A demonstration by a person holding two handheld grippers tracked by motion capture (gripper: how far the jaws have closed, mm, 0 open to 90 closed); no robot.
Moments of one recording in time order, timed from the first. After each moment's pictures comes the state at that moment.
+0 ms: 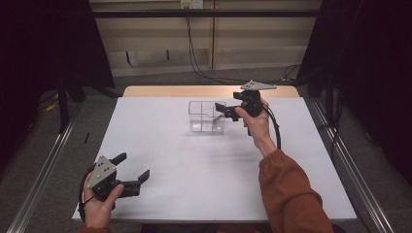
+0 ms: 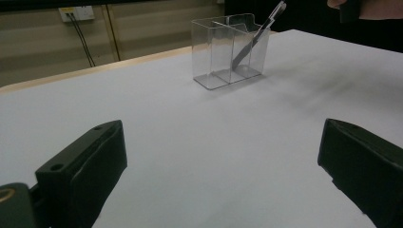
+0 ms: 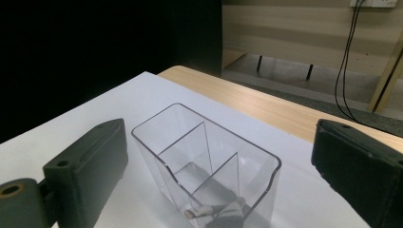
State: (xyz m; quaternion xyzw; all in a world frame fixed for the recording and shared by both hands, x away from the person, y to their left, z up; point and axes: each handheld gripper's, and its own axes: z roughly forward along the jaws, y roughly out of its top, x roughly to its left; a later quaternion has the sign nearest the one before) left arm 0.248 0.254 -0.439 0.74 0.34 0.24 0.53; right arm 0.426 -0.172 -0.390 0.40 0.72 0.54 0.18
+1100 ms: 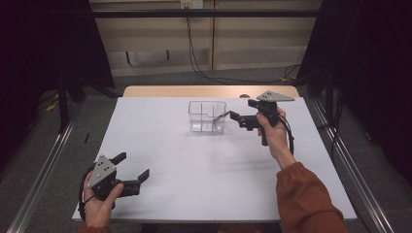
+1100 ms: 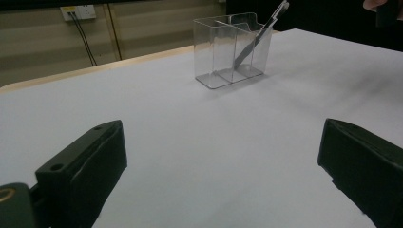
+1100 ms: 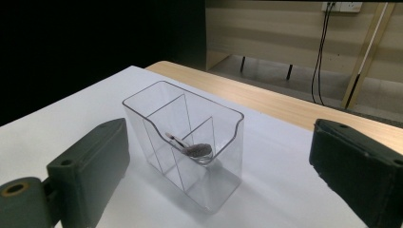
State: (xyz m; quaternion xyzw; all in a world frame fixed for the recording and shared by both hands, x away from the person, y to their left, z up) left arm 0.249 0.255 -0.439 0.74 0.35 0.24 0.53; right arm 0.388 -0.208 -0.395 0.41 0.71 0.54 0.21
